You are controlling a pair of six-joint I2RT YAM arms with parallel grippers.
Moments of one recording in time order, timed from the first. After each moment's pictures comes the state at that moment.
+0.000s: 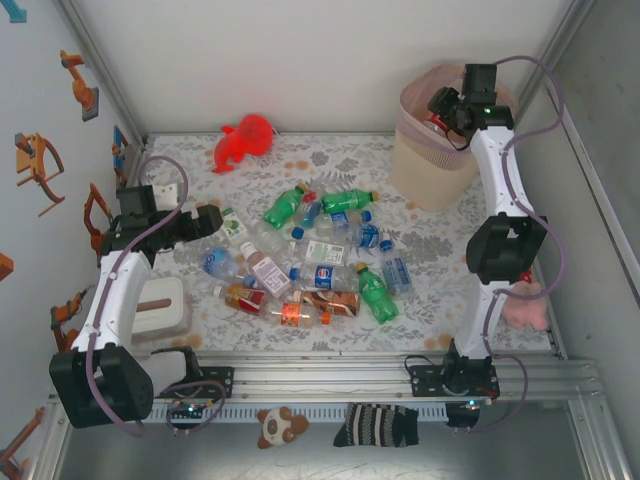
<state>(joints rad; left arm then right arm) 0.06 1.14 0.92 -0.61 0.40 -0.19 0.03 2.06 2.19 -0.75 -0.04 0.59</state>
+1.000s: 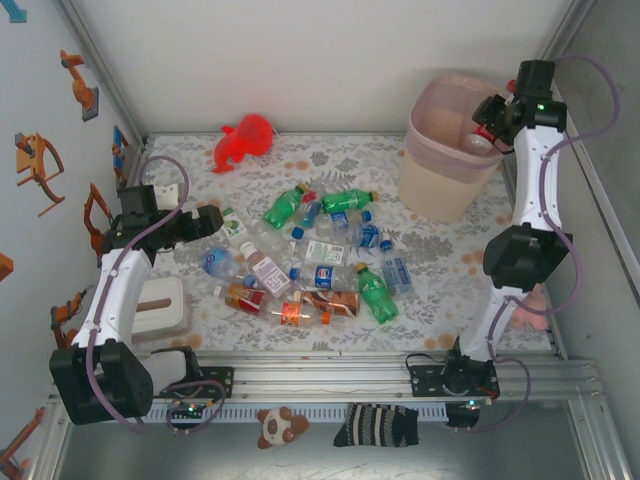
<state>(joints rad) 0.06 1.16 0.92 -0.61 0.40 -0.19 -0.17 2.01 2.30 -1.05 -0.06 0.40</state>
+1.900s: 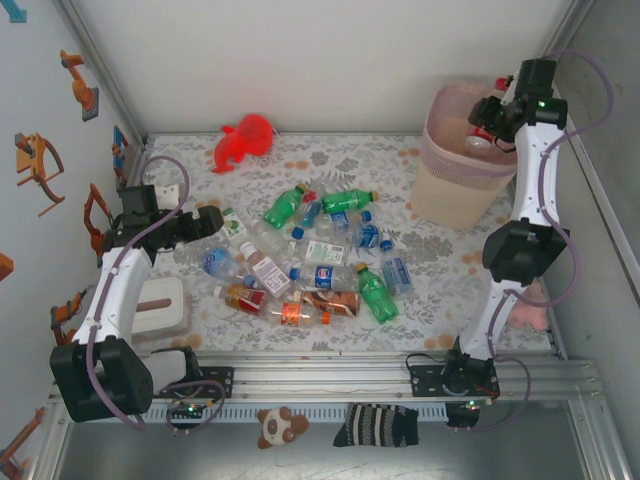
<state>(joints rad) 0.06 1.17 0.92 -0.61 0.40 -0.19 -0.17 2.08 2.38 -1.08 -0.20 0.26</state>
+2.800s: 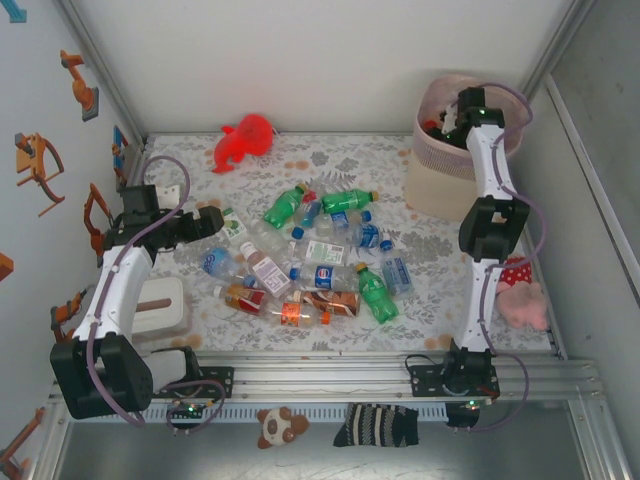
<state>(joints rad) 0.06 1.19 0.92 -0.61 0.40 -0.19 -0.04 2.39 2.45 -1.19 -0.37 0.20</state>
